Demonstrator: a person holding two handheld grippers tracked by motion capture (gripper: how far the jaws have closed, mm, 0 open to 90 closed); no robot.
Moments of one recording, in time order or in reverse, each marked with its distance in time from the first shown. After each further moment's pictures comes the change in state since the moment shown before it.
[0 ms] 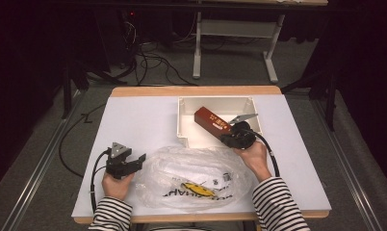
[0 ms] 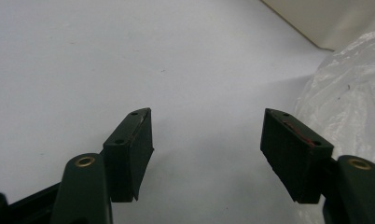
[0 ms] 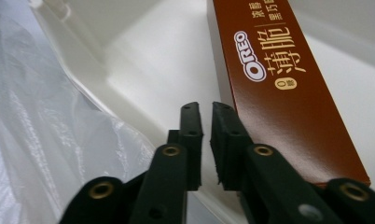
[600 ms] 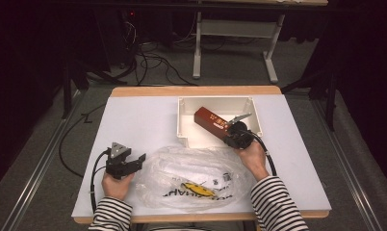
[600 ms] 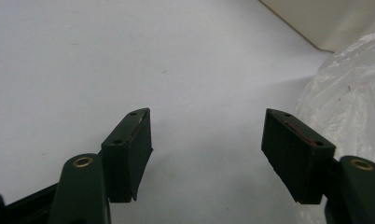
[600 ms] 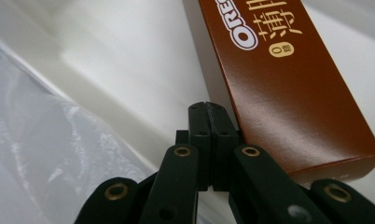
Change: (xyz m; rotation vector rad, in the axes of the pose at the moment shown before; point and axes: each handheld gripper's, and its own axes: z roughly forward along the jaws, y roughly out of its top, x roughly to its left) left arm 0.000 0.000 -0.001 -0.005 0.002 -0.003; right arm -0.002 0.000 0.014 0.116 -0.099 0.016
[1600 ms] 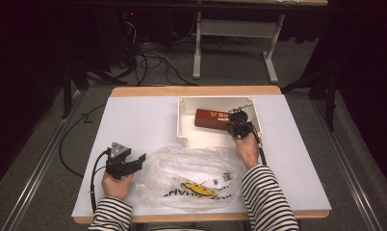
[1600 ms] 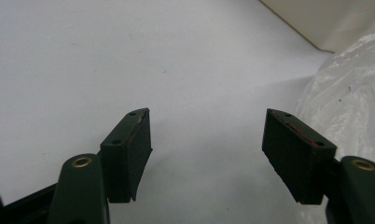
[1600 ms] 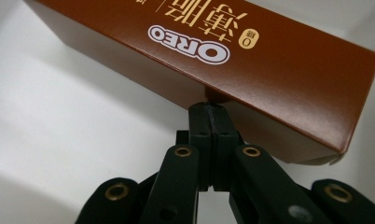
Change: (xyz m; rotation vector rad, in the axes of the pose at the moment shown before) left arm 0.000 0.000 0.000 0.000 -0.002 0.000; right arm -0.025 0.025 0.021 -0.002 -0.171 0.239
